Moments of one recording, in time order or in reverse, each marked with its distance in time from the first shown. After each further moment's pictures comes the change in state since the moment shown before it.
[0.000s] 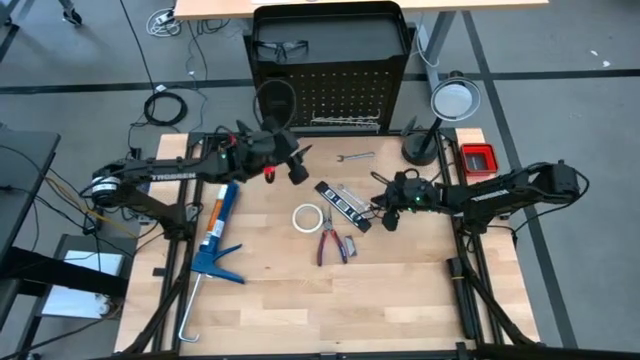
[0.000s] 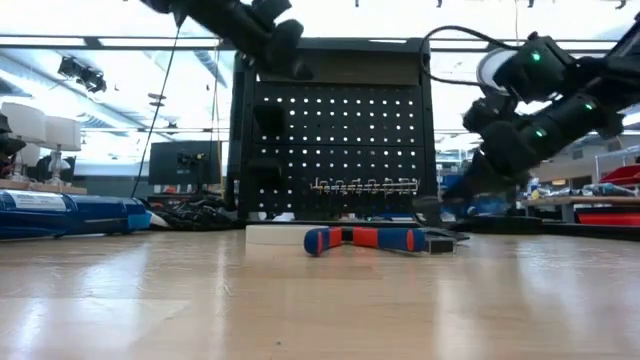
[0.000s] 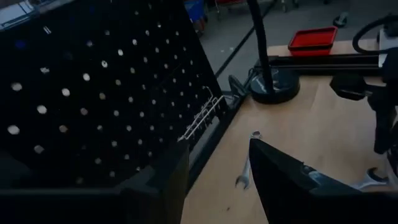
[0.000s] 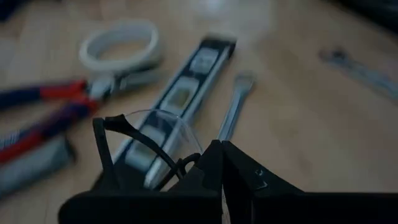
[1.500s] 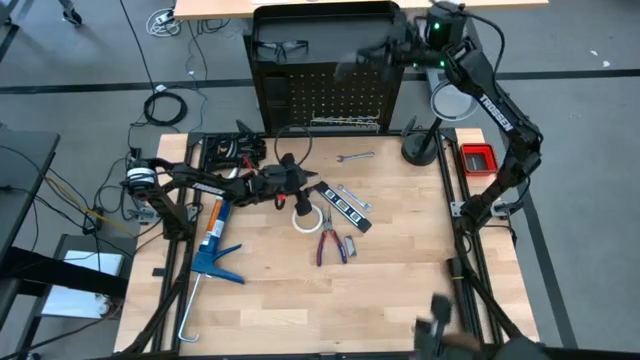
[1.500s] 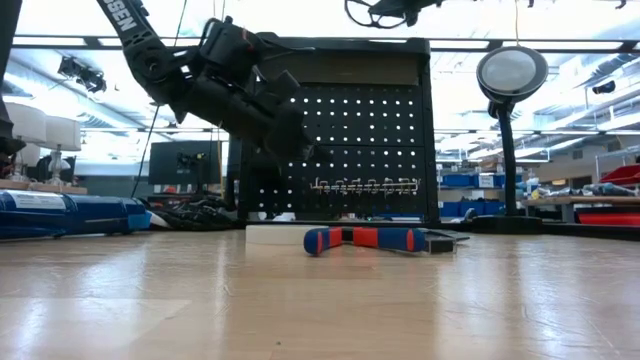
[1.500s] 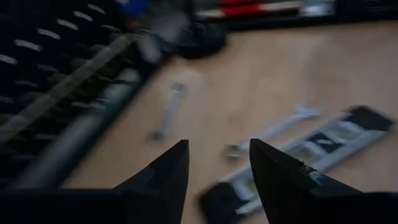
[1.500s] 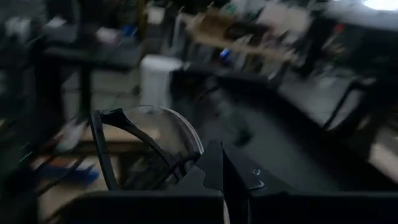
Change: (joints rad) left arm -0.041 0.291 -0.333 0.581 0.224 -0.066; right arm -0.651 0.402 1.725 -0.933 -0.681 -0.479
